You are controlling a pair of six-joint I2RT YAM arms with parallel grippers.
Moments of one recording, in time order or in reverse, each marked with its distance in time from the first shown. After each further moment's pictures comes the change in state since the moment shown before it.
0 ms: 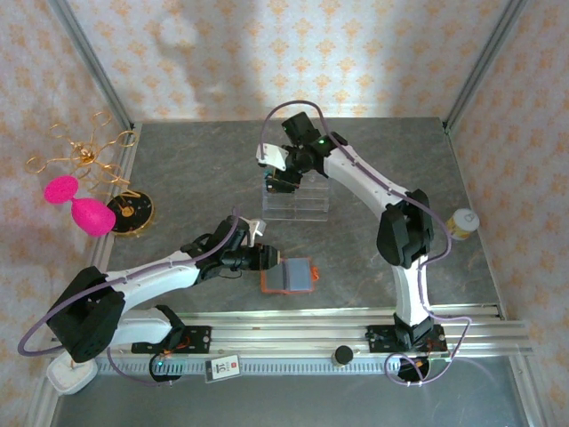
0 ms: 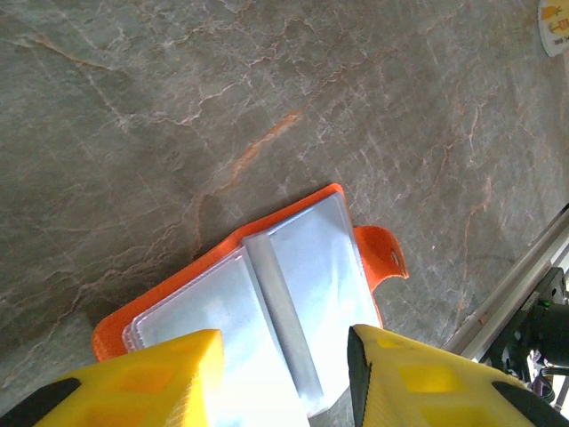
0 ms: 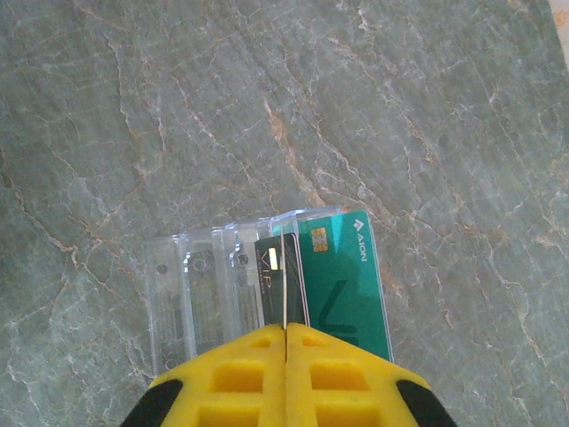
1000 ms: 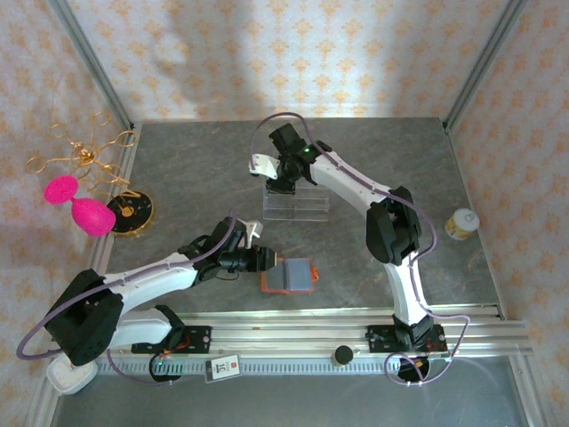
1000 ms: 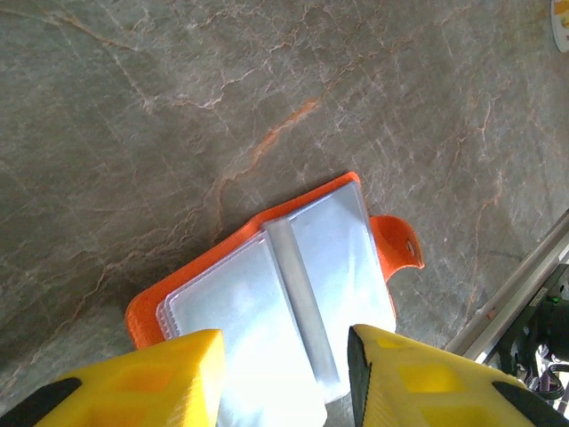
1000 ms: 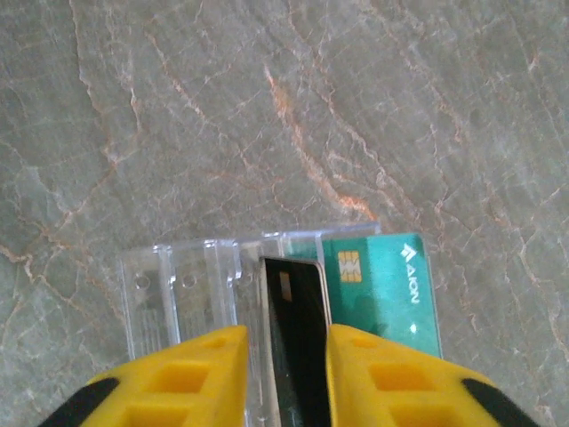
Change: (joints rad) left arm 0.013 -0.025 -0.032 -0.008 0.010 0.005; right arm 0.051 0.076 -0.003 0.055 0.110 0.033
